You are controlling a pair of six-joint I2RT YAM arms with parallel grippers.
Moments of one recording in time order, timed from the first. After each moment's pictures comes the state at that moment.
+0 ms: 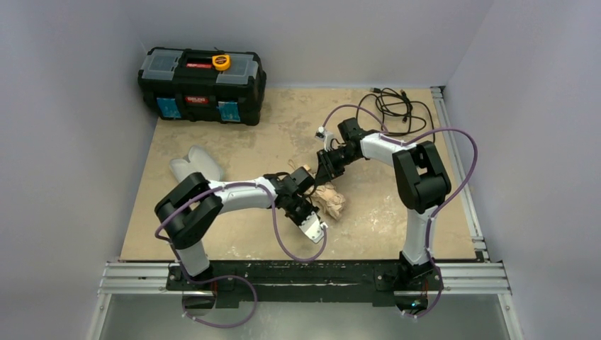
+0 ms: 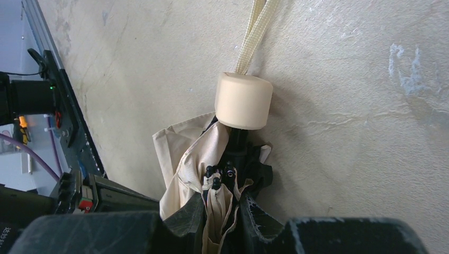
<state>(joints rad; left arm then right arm) -0.91 1.75 0.99 -0.44 0.48 1.42 0.39 2.00 1.29 -0.52 -0.78 -0.11</state>
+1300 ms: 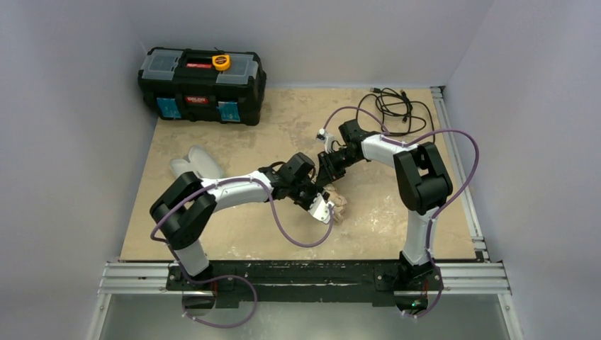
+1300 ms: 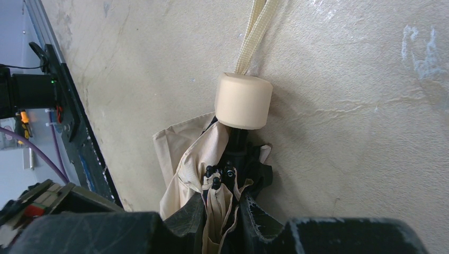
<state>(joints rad) -0.86 1.71 1.03 -0.23 0.53 1.26 0.39 1.99 1.27 -0.53 -0.79 -0.12</state>
